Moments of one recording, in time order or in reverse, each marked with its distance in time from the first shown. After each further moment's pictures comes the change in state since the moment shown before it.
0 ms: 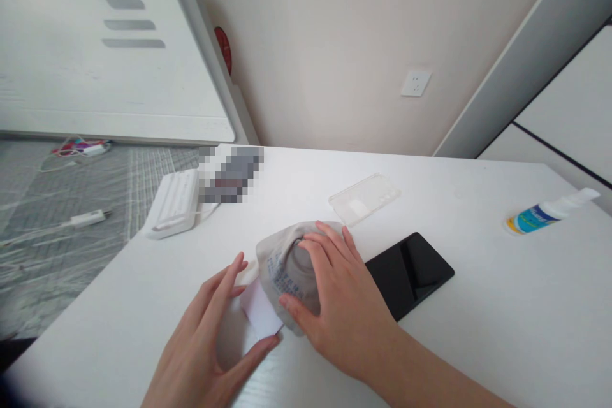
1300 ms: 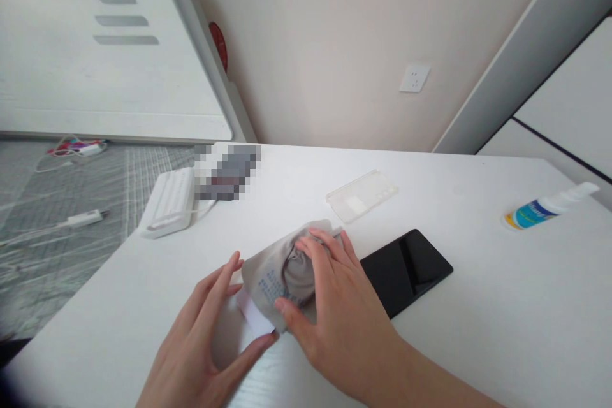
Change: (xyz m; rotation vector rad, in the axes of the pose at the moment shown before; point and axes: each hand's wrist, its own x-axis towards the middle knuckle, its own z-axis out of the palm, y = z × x) left_hand -0.001 -0.001 0.001 -0.021 0.001 -0.012; right_hand -0.007 -0.007 -0.005 0.062 0.027 0.052
